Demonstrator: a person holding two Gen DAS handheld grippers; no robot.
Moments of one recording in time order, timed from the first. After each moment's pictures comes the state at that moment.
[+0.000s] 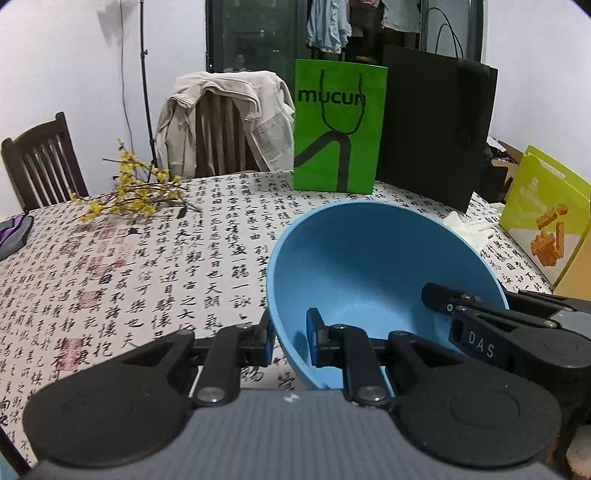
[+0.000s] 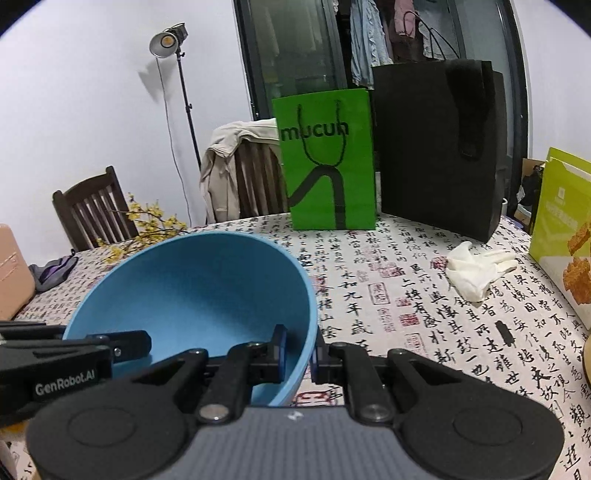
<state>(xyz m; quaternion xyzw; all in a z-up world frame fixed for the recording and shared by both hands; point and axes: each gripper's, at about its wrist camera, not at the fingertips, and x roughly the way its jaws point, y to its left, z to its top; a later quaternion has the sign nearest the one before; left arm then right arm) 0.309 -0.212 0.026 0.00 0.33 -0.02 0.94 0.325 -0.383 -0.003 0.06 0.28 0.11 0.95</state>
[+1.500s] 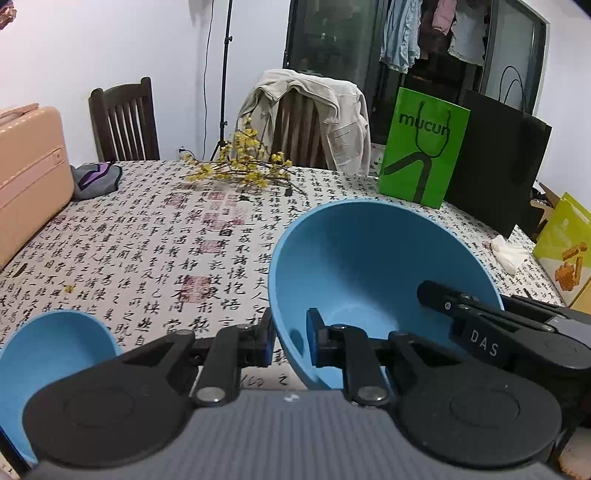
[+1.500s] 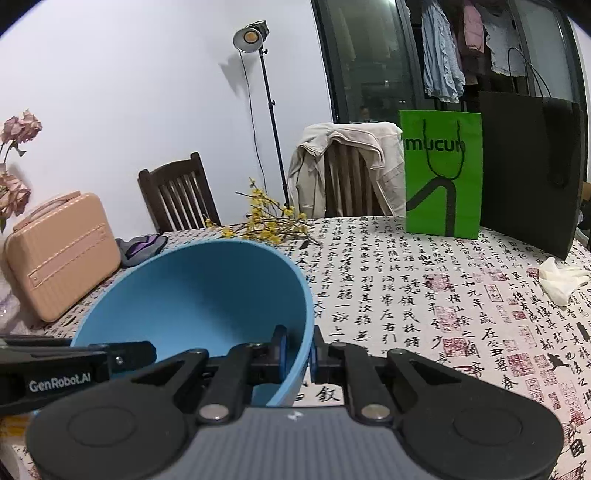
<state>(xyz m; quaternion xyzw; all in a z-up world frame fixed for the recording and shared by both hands) 0.206 -0.086 0.050 -0.07 0.33 0.06 0.94 0.246 -0.261 0.025 0.04 0.27 0.21 0.94</state>
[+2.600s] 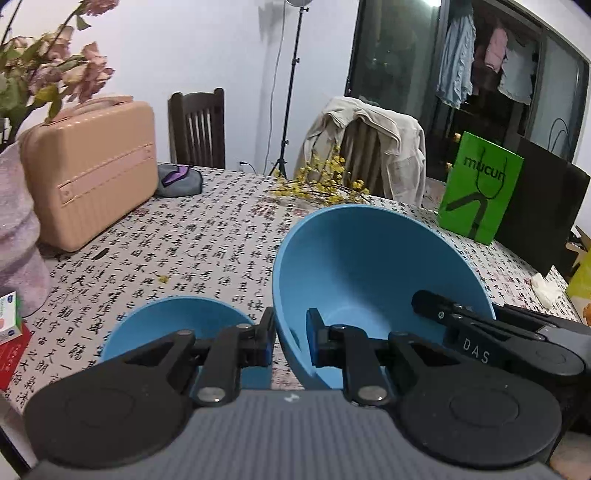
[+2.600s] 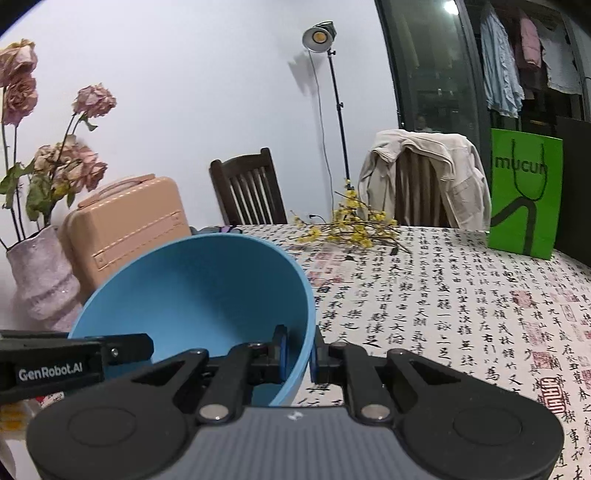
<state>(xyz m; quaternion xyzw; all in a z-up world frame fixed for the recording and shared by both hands) 0.136 -0.006 0.071 -0.10 0.29 0.14 0.94 0.207 -0.166 0.043 0.02 0.25 0.29 0.92</state>
